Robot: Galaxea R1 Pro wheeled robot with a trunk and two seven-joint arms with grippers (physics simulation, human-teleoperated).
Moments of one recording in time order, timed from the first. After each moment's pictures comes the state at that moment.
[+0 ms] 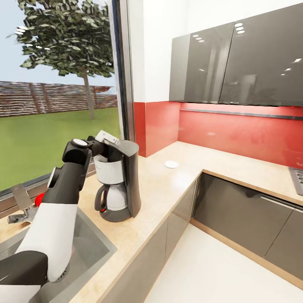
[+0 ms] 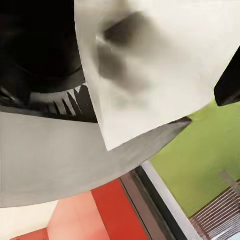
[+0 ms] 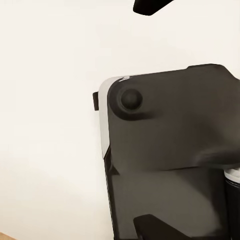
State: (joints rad) left arm -1.04 -0.03 -0.03 -1.34 -0.74 0.82 -0.62; right arm 0.00 0.04 -0.11 -0.18 -0.02 -0.20 -0.01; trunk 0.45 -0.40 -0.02
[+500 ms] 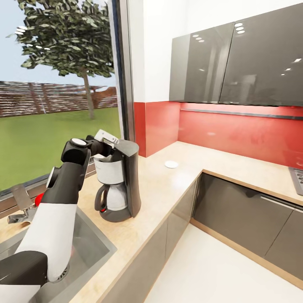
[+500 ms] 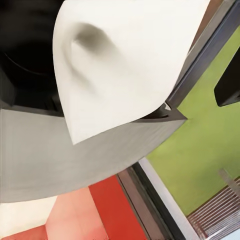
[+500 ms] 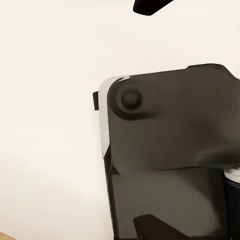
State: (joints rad) left arm -1.04 -0.03 -0.03 -1.35 -0.74 0.82 -0.62; right arm 0.00 0.04 -0.11 -0.18 -0.02 -0.20 -0.01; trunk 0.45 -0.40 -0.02
